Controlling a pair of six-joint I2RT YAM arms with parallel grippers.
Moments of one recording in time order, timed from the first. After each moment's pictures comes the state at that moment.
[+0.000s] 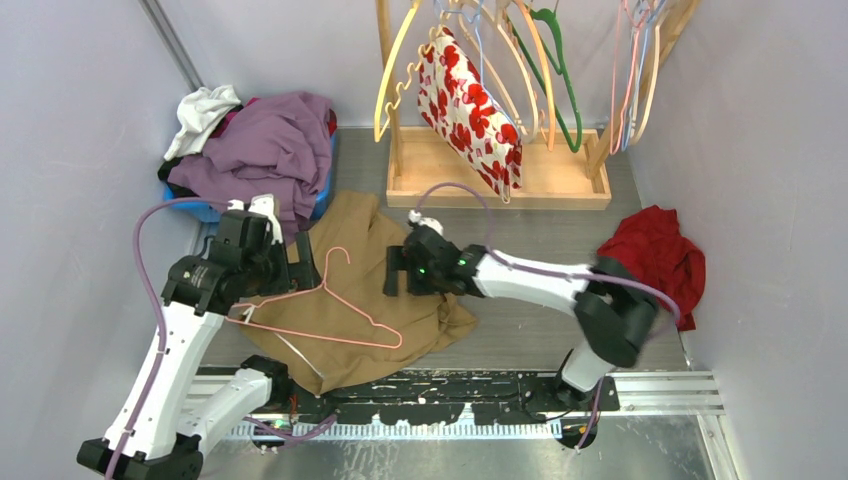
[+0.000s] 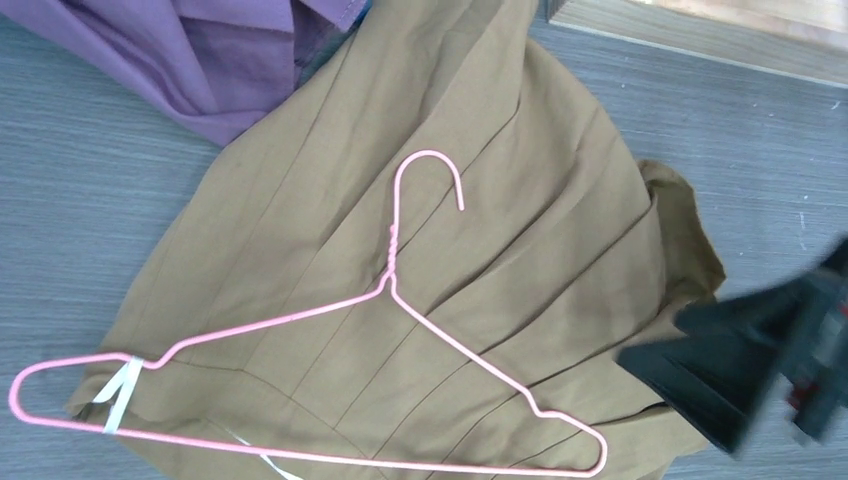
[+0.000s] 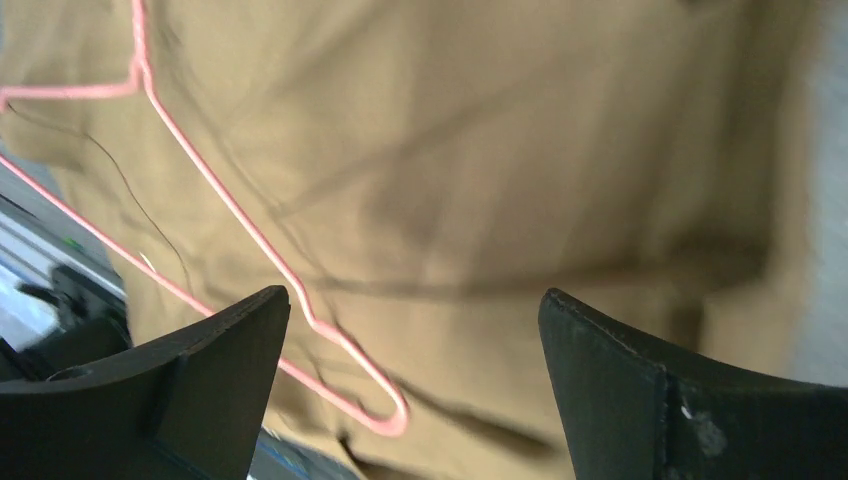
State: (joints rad) left arm -0.29 0.85 1.11 -1.19 -0.01 -0.39; right arm 0.95 1.69 1.07 -0.22 0.01 0.80
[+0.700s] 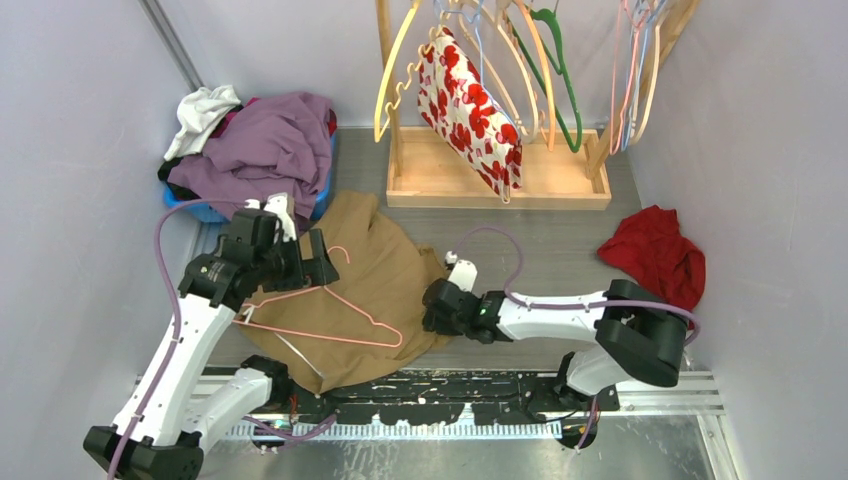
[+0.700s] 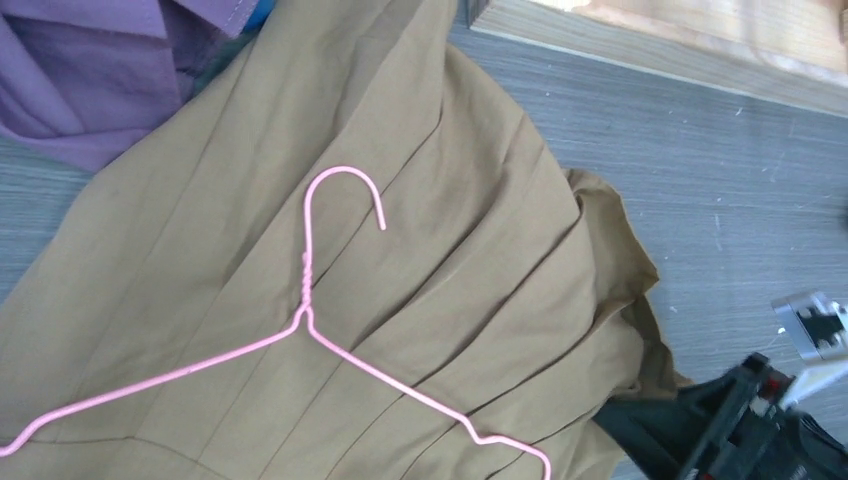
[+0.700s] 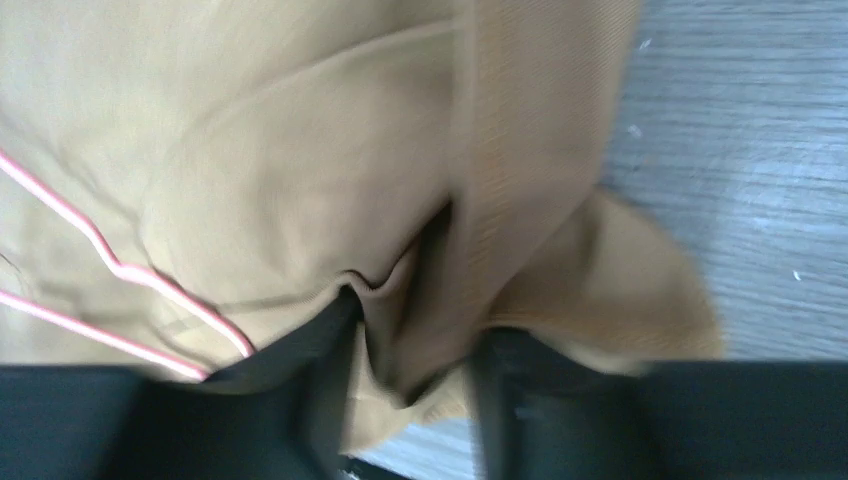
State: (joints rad) left arm -0.29 0.87 1.00 -1.02 0.13 -0.41; right arm 1.13 1.42 0.66 -0.22 0.32 1.09
